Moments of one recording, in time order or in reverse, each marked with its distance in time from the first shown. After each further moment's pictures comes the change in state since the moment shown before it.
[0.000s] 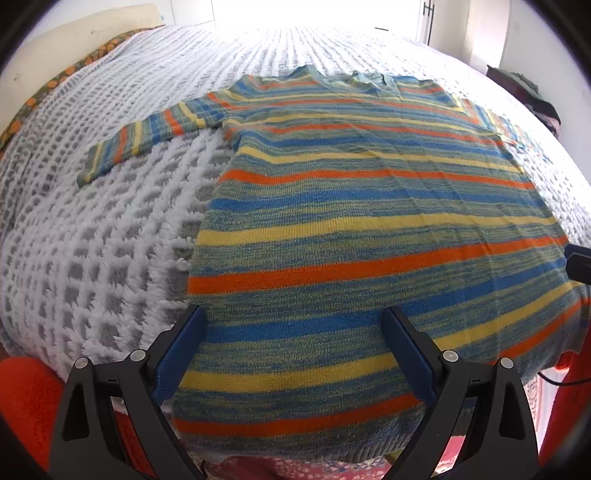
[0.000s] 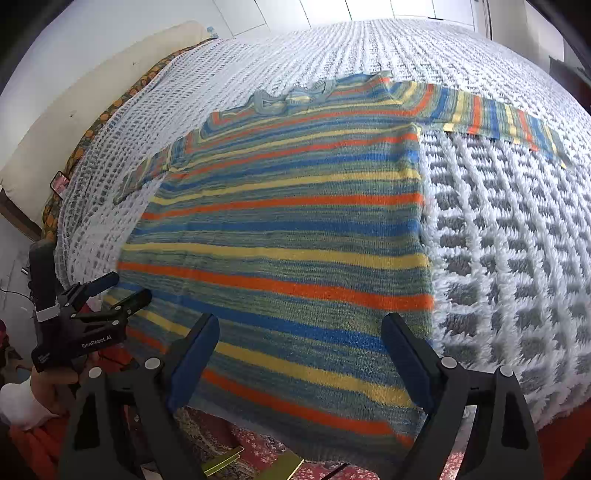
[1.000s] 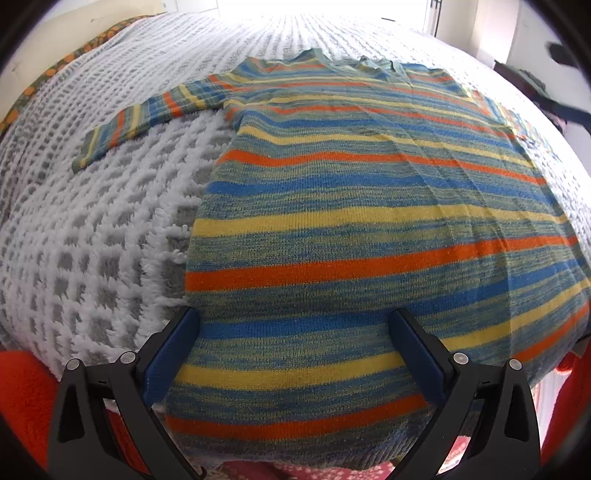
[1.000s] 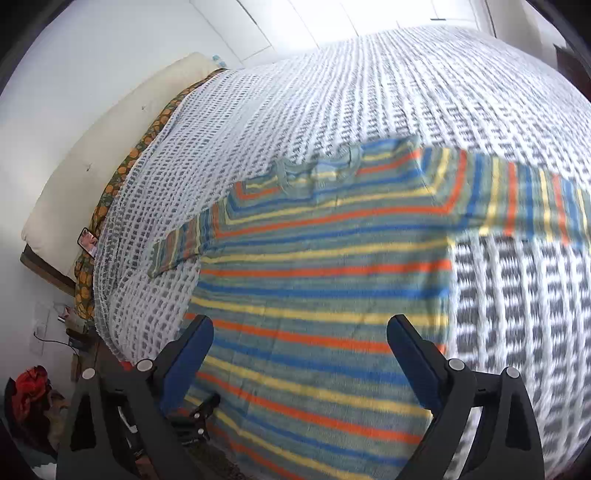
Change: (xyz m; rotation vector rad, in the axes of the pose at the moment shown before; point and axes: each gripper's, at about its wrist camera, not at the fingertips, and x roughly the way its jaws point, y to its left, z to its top) left arm 0.013 0.003 -0.002 -0.012 0.049 0.007; right arm -0.019 0.004 0.127 0.037 -0.087 0.139
